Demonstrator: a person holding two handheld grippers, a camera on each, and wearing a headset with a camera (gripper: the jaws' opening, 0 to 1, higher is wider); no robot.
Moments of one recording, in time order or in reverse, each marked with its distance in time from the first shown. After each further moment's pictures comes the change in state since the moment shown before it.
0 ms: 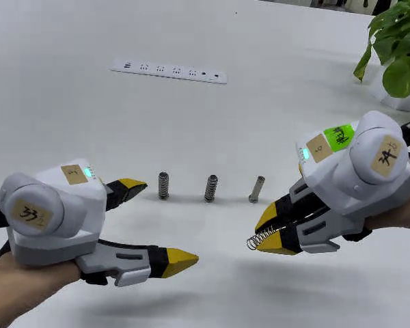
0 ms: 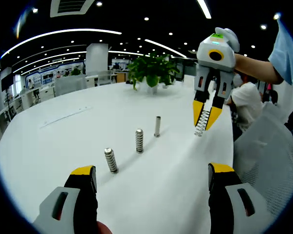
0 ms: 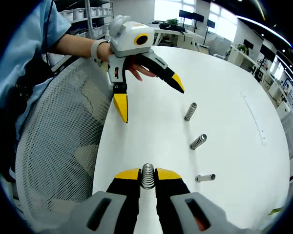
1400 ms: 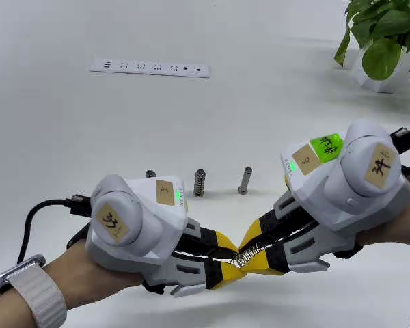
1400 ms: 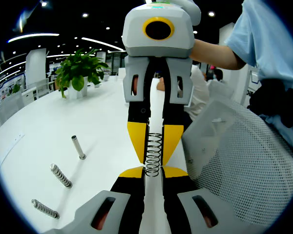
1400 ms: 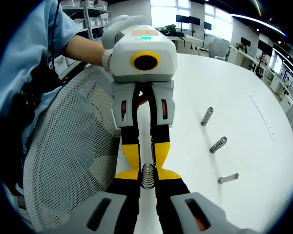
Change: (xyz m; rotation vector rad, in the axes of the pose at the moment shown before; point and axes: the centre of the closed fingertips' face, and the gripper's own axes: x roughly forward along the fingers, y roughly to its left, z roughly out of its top) left arm 0.040 -0.124 0.008 0.240 0.075 -0.538; right arm 0.009 0.044 0.009 0.064 -0.084 0.050
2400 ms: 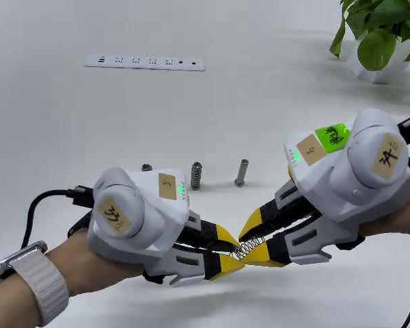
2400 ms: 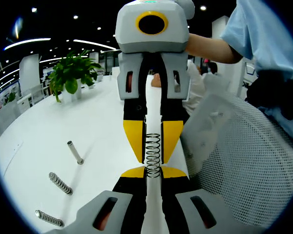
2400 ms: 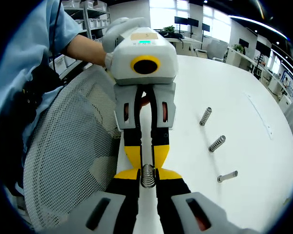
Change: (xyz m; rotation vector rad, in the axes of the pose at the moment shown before) left arm 0.006 -0.003 -0.001 0.073 0.034 -0.032; right arm -0.003 0.003 -0.002 0.000 -0.014 -0.014
